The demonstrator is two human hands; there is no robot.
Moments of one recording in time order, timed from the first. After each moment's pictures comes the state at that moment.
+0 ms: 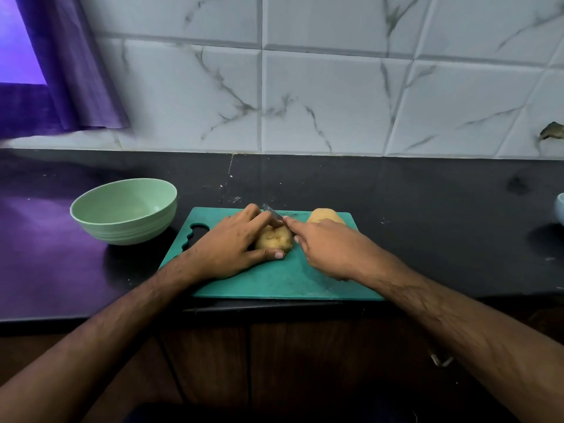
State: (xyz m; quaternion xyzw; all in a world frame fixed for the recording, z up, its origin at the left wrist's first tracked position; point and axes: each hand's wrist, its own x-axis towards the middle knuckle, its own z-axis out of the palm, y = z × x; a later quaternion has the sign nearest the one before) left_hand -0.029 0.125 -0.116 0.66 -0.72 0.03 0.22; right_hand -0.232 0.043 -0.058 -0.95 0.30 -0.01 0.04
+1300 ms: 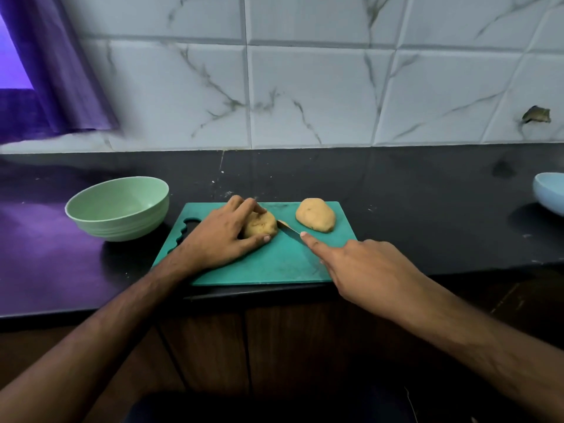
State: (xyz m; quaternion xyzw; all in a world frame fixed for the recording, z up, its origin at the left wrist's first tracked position) left_hand -0.034 0.132 -0.114 0.69 -0.68 0.04 0.24; right_hand -0.305 0.076 -0.064 -0.95 0.30 0.00 -0.11
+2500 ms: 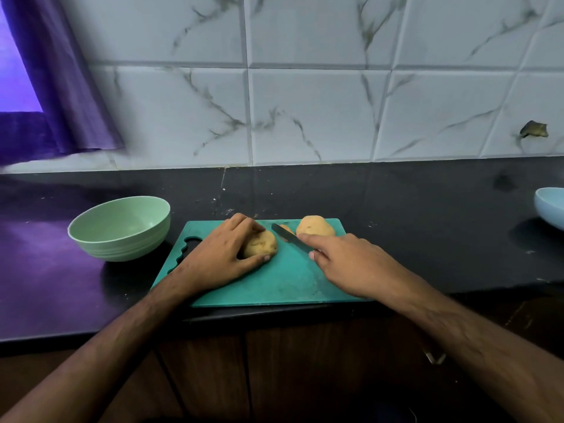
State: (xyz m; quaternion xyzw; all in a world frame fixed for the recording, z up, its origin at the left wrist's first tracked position) left_hand -0.035 0.134 -0.113 0.67 -0.69 0.05 0.26; right_hand -0.282 0.056 -0.045 -0.93 0.35 -0.02 0.08
